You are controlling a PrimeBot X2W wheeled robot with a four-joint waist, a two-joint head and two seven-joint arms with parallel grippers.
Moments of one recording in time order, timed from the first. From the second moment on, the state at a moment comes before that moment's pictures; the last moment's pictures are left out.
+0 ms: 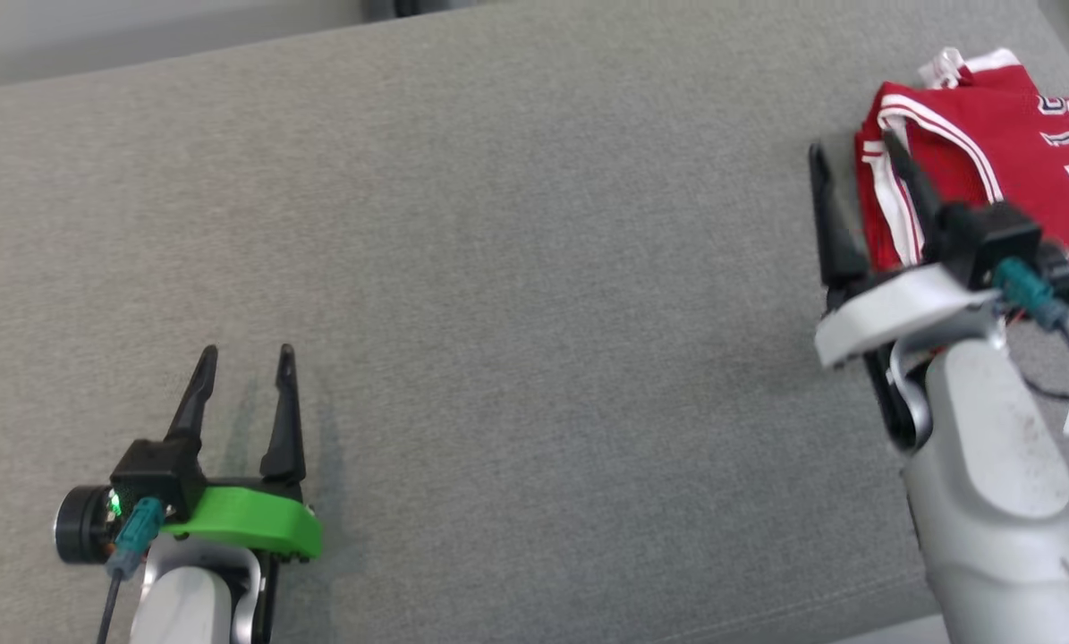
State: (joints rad) left arm -0.19 0.08 -0.04 0.28 -0.15 -0.13 -0.26; right arm -0.59 -0.05 -0.05 0.44 0.04 0.13 -0.26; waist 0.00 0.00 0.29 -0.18
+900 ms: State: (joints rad) left arm 0.02 0.05 0.02 0.29 -0.17 -0.13 -0.26; right arm -0.19 -0.05 0.02 0.41 0.12 0.13 -0.26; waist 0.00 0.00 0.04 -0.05
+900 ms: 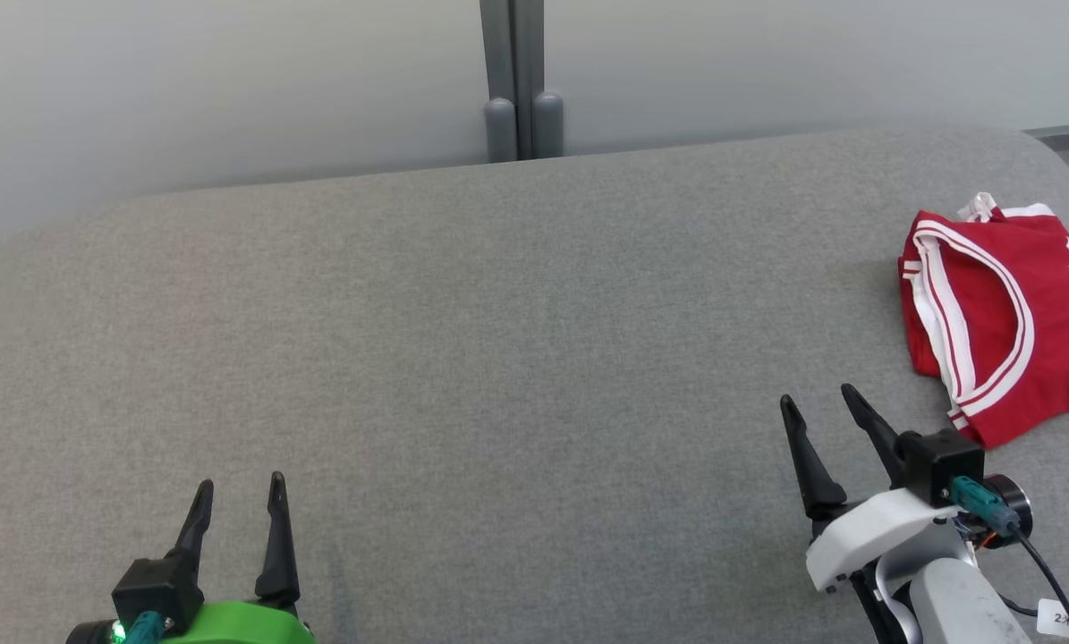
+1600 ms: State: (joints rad) left arm 0.02 0.04 0.03 0.33 -0.42 -0.13 -0.20; right arm -0.15 -0.04 0.00 0.44 0.37 0.13 -0.19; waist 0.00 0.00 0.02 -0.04
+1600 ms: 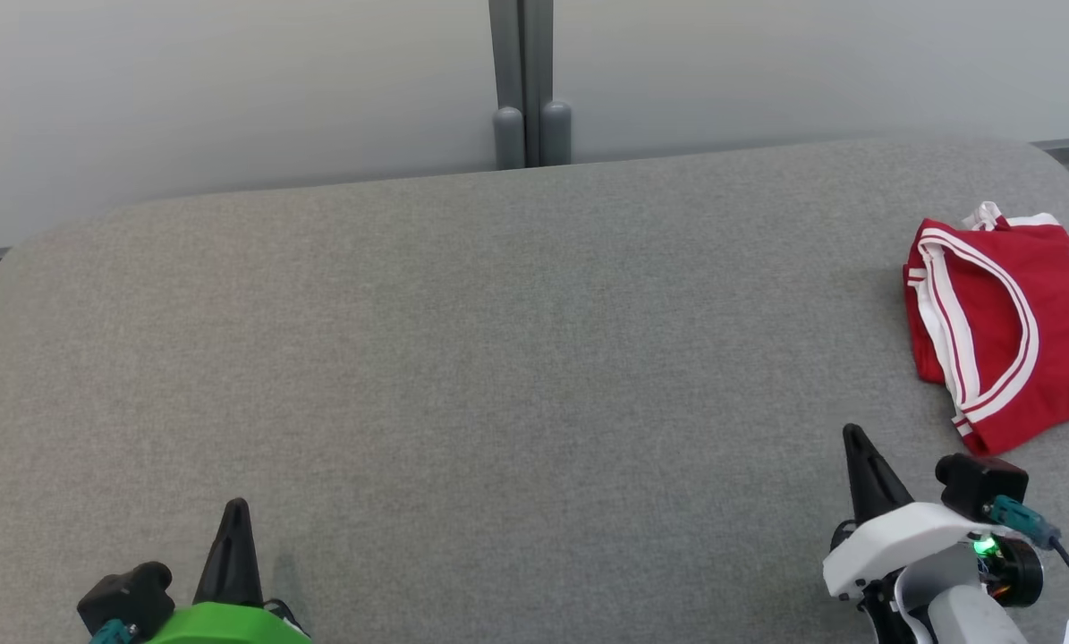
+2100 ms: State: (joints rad) left arm 0.00 0.04 0.04 0.31 -0.66 -0.12 -0.14; right arm -0.14 -0.04 -0.02 0.40 0.62 0.13 -0.13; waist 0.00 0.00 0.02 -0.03
